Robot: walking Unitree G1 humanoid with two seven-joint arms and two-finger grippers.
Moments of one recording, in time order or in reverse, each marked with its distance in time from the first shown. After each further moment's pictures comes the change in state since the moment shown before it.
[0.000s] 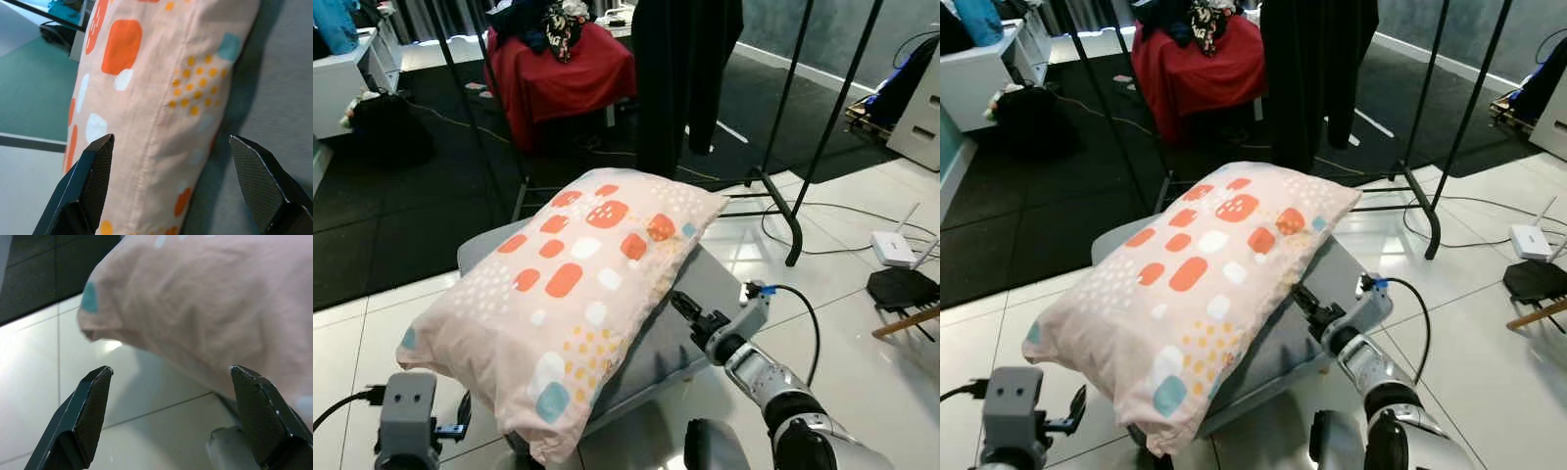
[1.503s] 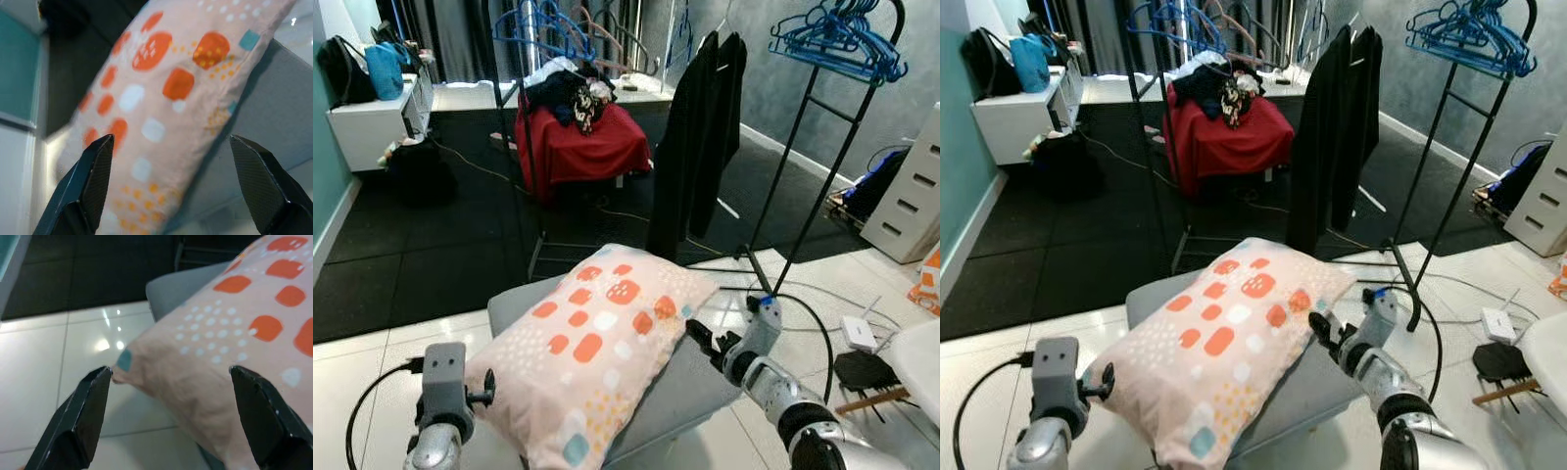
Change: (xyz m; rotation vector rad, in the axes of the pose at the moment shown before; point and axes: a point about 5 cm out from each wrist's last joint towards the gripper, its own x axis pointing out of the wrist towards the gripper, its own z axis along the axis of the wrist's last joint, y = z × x) left arm 0.058 -0.027 -0.010 -0.095 0.065 0.053; right arm -0.026 -0.040 -0.005 -0.399 0.116 -0.254
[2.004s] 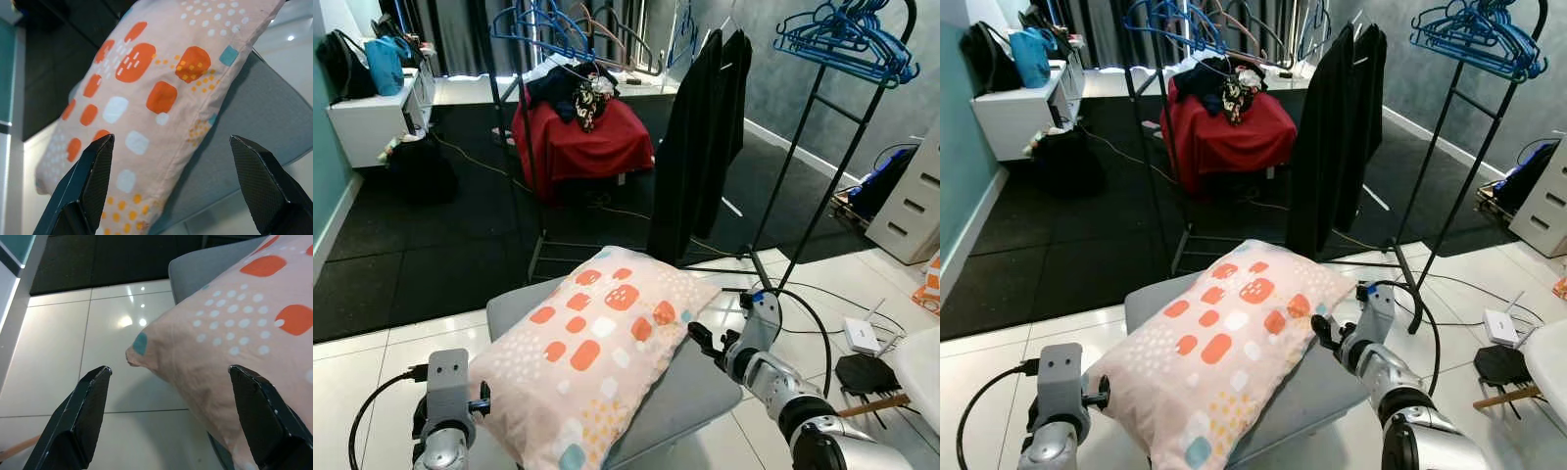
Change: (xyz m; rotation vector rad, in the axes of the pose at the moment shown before) left arm 0.005 -0.008 -0.013 0.022 0.109 0.121; right arm 0.005 0.000 0.014 0.069 0.007 -0.078
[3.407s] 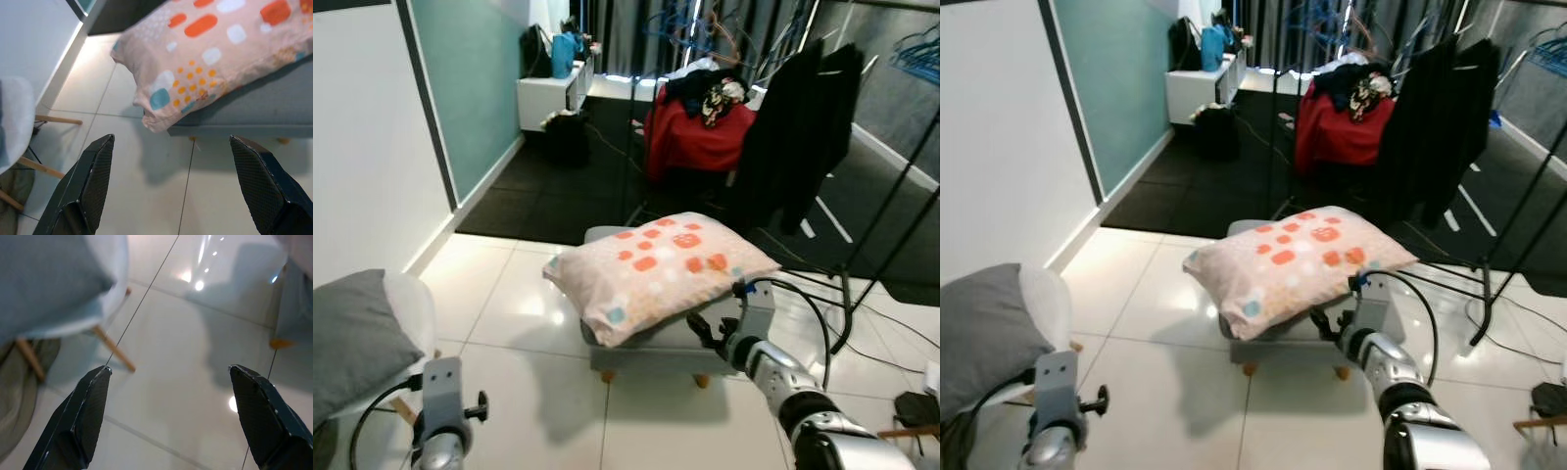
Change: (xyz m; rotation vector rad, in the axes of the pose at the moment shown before) left arm 0.011 0.018 -0.021 -0.032 0.077 0.037; right arm 0.006 0.020 -0.003 -0.220 -0.021 0.083
